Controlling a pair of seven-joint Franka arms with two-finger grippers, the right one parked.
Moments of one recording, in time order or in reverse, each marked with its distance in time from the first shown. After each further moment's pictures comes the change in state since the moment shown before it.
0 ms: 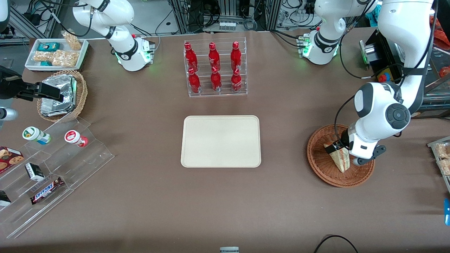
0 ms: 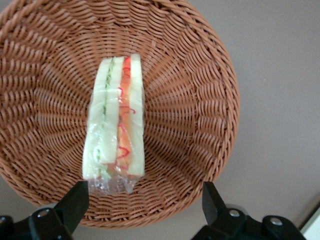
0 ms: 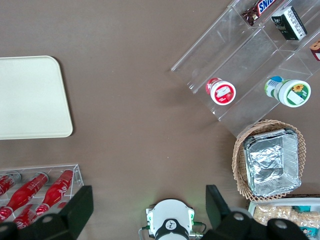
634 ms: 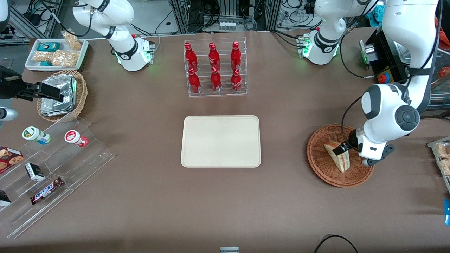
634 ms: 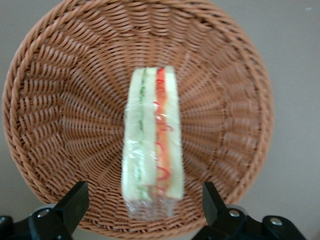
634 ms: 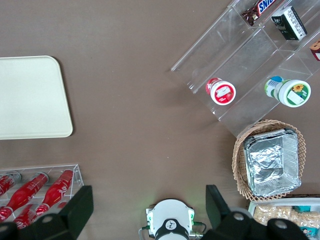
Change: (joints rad) arm 0.002 0.020 0.055 -0.008 0.000 -0.003 -0.014
